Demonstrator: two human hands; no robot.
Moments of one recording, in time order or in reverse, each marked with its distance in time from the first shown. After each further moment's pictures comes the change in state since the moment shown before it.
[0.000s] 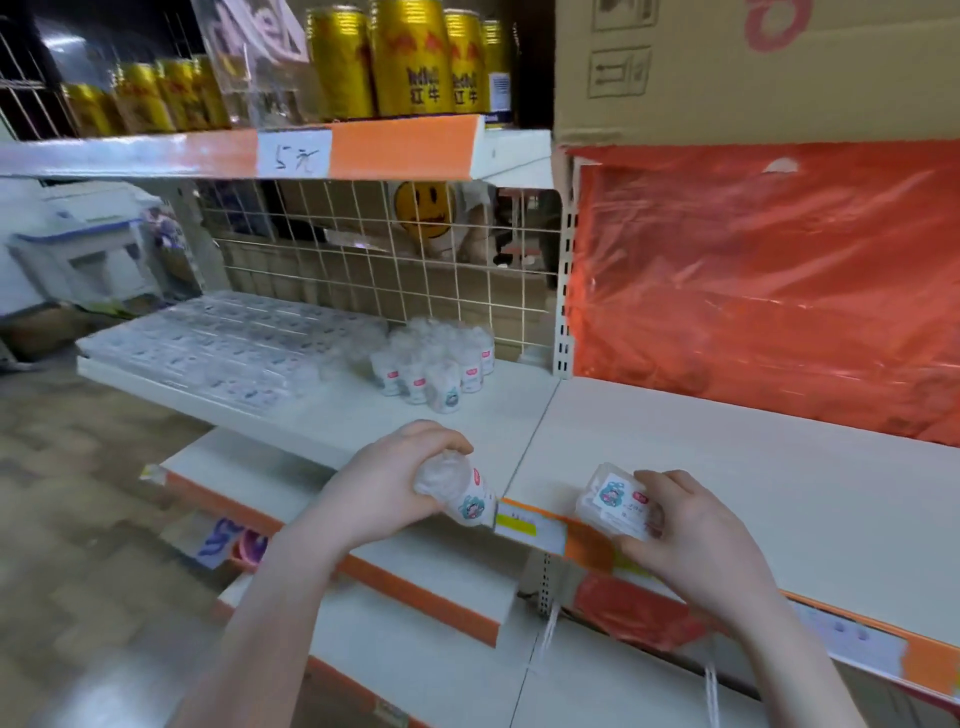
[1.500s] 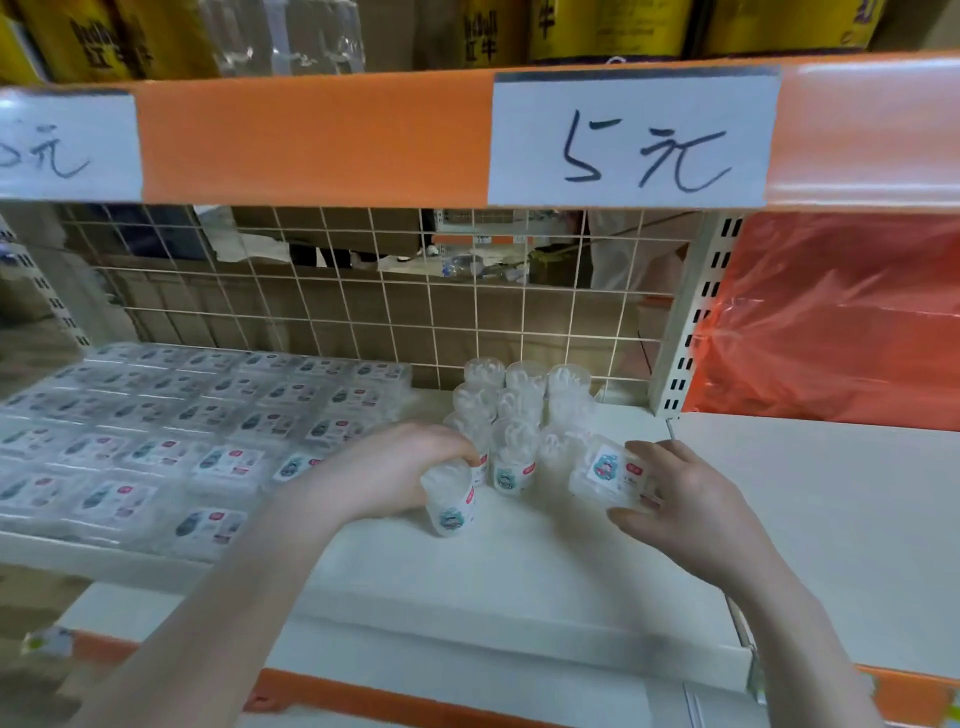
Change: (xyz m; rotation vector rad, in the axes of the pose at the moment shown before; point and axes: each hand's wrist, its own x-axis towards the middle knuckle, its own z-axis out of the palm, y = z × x) left_hand 0.169 -0.250 -0.087 0.241 -0.342 0.373; right_hand 0.183 -0.169 0.096 0.032 0.108 0.210
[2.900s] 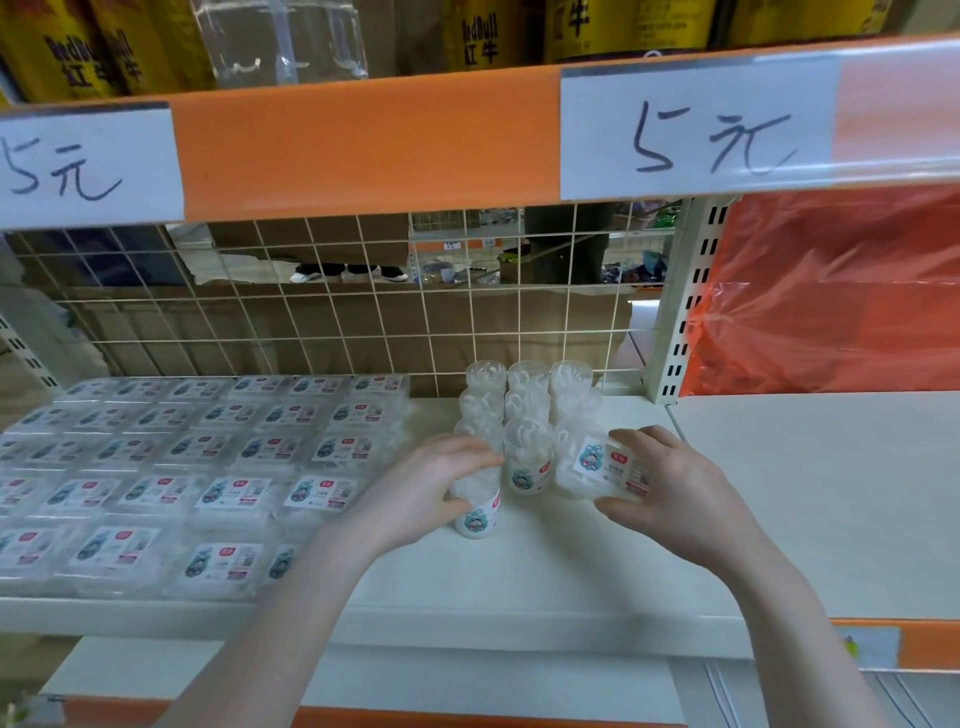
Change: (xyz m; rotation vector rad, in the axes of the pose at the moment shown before) left_hand 0.006 -0.027 0.039 -0.155 0.189 0.122; right_hand 0.000 -0.032 0.016 -0.037 0.041 0.052
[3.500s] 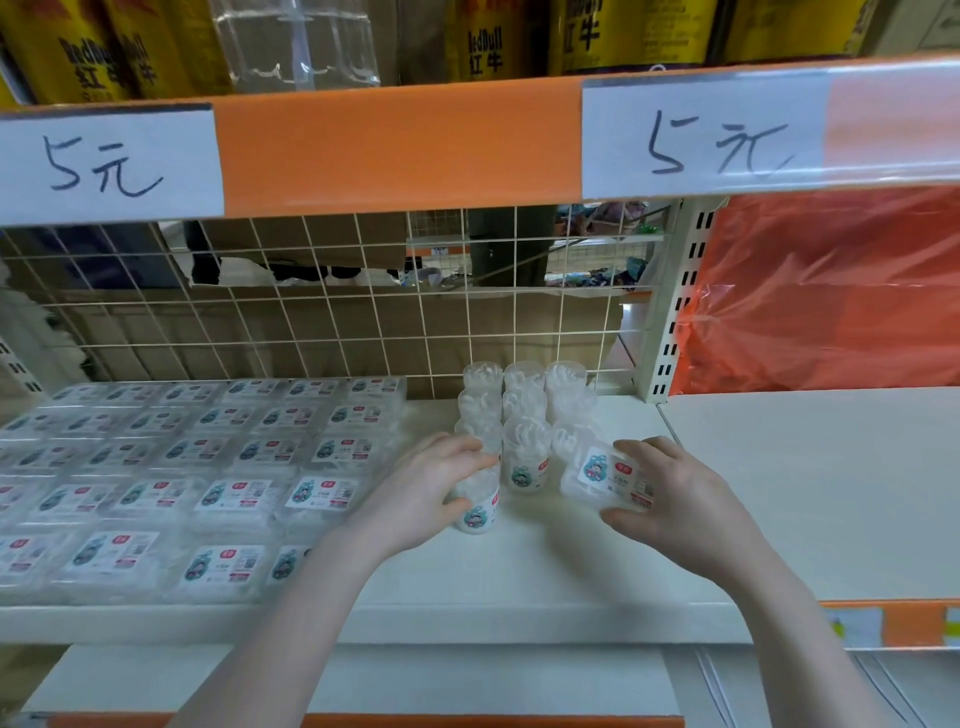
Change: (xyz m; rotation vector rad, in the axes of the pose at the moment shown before) left_hand -0.007 0.004 0.002 0.068 0.032 0.003; right_hand -0.018 -0.005 -0.001 -0.022 -0.008 0.038
